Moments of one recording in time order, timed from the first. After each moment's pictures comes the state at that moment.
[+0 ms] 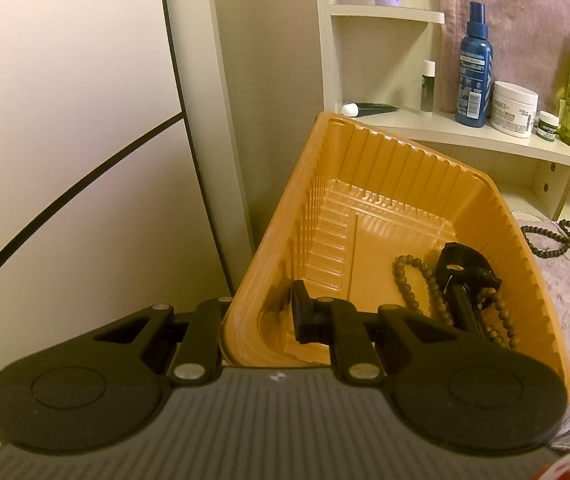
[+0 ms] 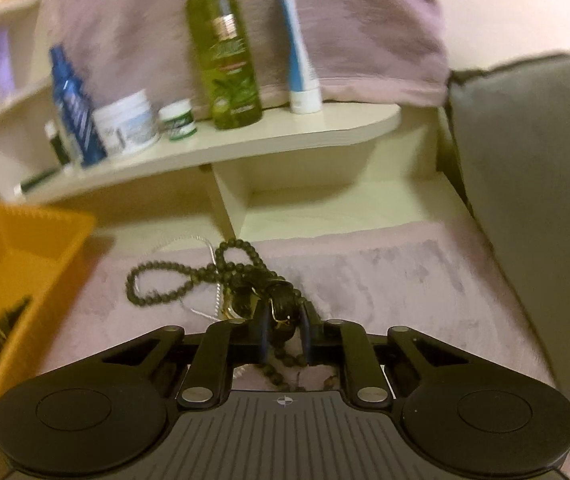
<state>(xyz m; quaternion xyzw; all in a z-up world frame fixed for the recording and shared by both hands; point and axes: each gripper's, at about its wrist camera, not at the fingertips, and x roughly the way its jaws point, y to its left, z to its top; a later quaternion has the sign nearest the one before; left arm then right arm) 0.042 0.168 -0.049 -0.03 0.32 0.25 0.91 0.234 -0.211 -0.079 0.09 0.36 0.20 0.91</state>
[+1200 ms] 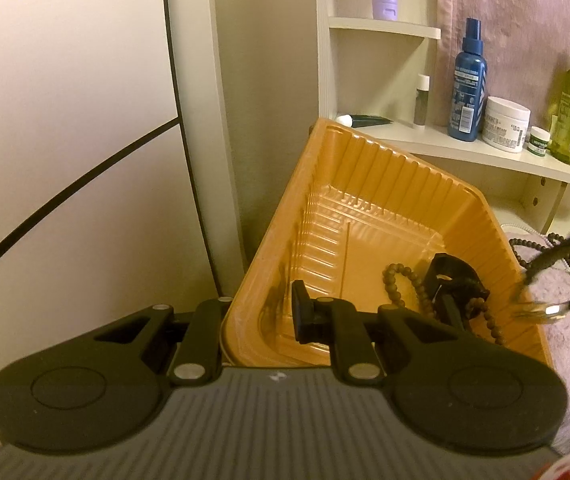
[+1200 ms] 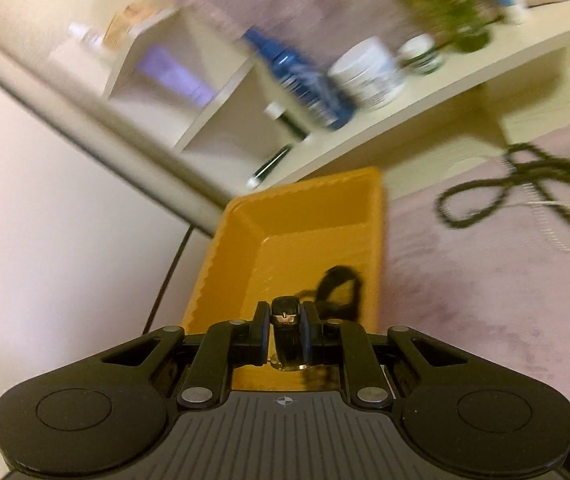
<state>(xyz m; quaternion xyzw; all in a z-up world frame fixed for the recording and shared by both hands) 0.035 0.168 -0.045 -0.05 0.30 0.24 0.92 0.167 -0.086 -0.021 0.27 0.44 0.40 0.76</state>
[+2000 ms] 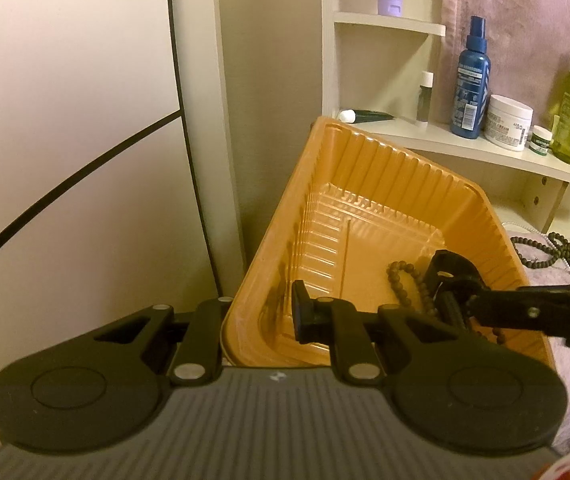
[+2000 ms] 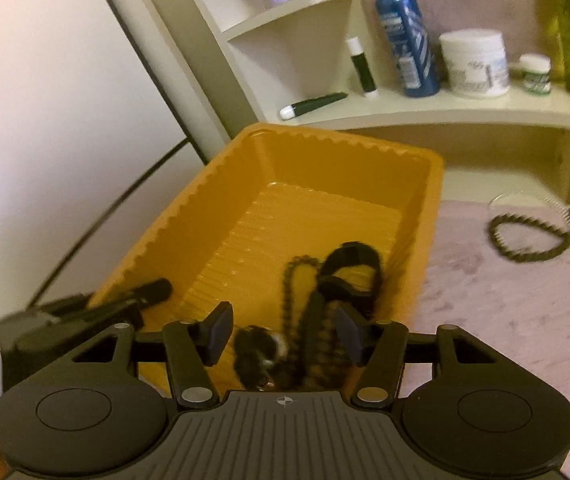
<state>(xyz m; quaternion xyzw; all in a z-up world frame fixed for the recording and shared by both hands) 0.038 0.170 -0.048 -0.05 0.31 0.24 0.92 0.151 -0.024 -0.048 0.06 0.39 0.43 0.81</state>
